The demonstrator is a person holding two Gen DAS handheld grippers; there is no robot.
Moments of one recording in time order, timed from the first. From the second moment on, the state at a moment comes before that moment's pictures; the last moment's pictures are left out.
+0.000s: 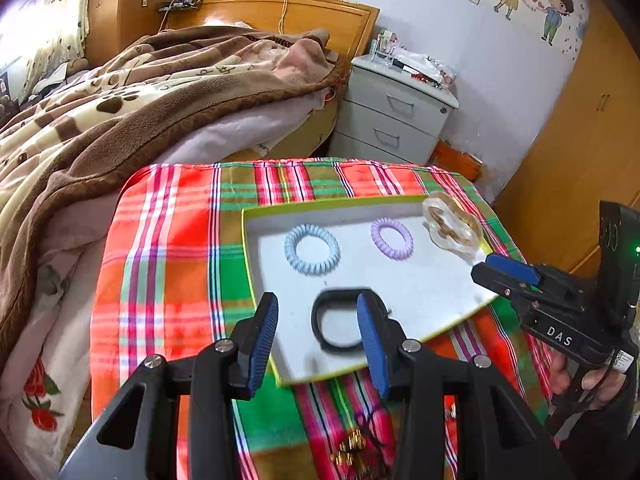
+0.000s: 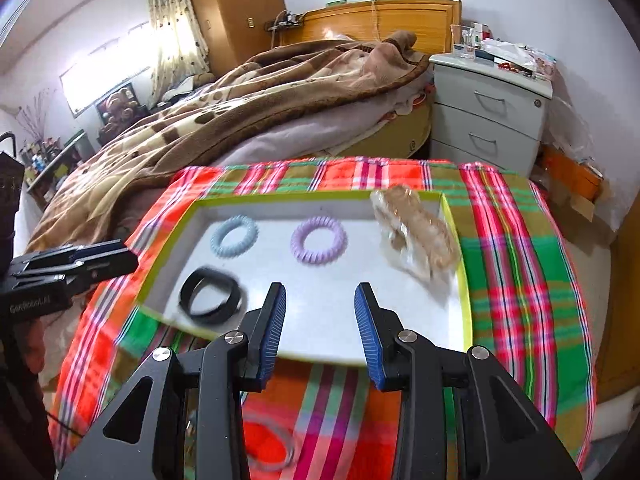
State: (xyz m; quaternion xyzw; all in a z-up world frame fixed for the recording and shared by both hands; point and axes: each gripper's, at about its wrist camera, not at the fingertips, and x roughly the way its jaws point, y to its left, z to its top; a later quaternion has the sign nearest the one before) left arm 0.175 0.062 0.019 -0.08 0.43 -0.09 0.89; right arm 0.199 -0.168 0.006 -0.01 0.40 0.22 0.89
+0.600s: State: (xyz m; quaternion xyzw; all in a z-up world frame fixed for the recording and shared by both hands) left arm 0.101 0.089 0.000 -0.12 0.44 -0.07 0.89; right arm 0.118 -0.151 -0.030 -0.06 0.43 0.31 0.85
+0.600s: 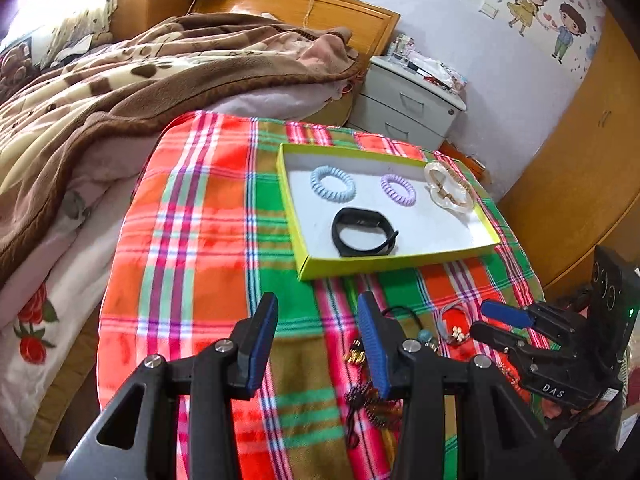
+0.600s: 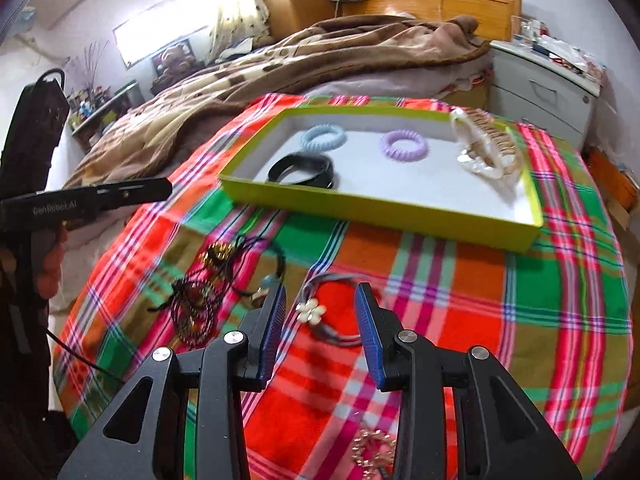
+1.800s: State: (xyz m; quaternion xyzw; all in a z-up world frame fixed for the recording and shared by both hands) left arm 0.088 0.072 -0.029 -0.12 0.48 -0.09 0.87; right arm 0.106 -0.170 -0.024 -0.07 0.40 0.25 0.88
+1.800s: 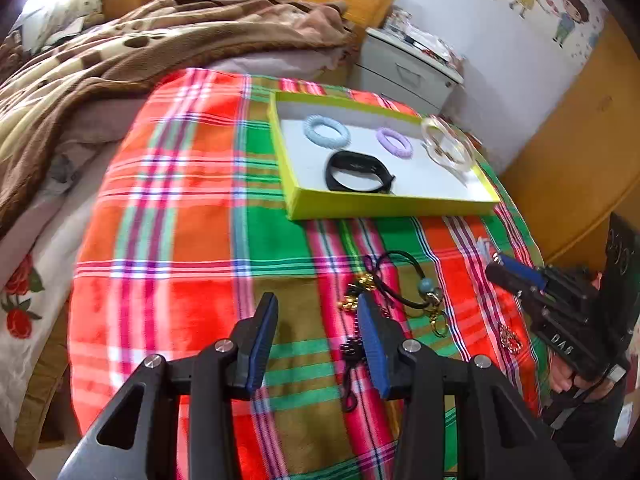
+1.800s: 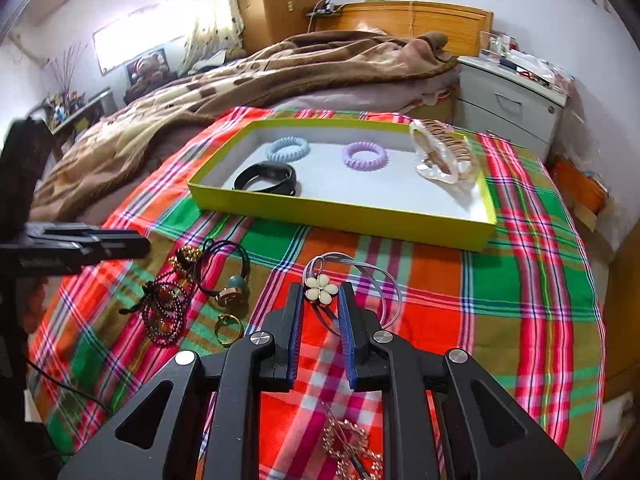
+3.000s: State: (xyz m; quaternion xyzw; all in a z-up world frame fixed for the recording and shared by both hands) left arm 0.112 0.028 -0.045 0.01 0.48 -0.06 0.87; right arm 0.098 -0.185 -0.019 -0.03 0.38 0.23 0.89
